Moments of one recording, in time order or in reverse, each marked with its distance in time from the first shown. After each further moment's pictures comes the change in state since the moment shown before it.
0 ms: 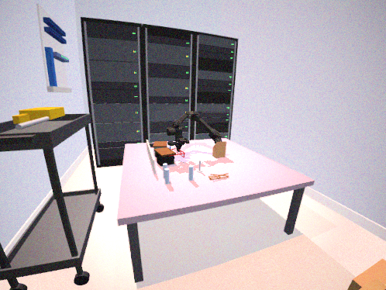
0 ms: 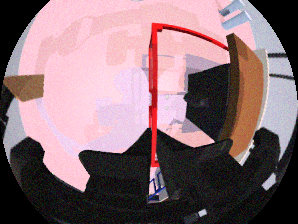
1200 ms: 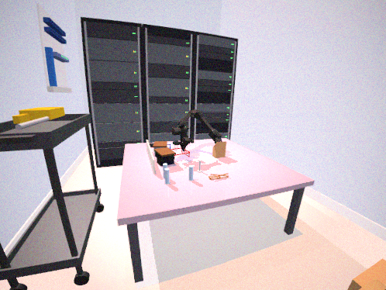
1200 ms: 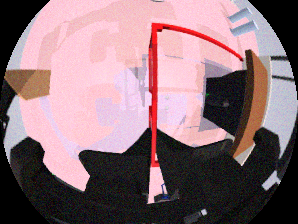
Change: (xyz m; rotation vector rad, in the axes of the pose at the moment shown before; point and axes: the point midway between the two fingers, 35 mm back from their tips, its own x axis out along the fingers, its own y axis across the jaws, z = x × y) arm 0.002 0.048 0.001 -0.004 0.000 0.003
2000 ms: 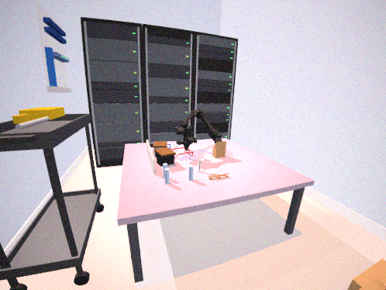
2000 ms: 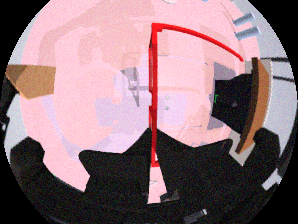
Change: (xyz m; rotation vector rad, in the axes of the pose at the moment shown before) arm 0.000 0.032 0.000 -0.001 0.000 -0.005
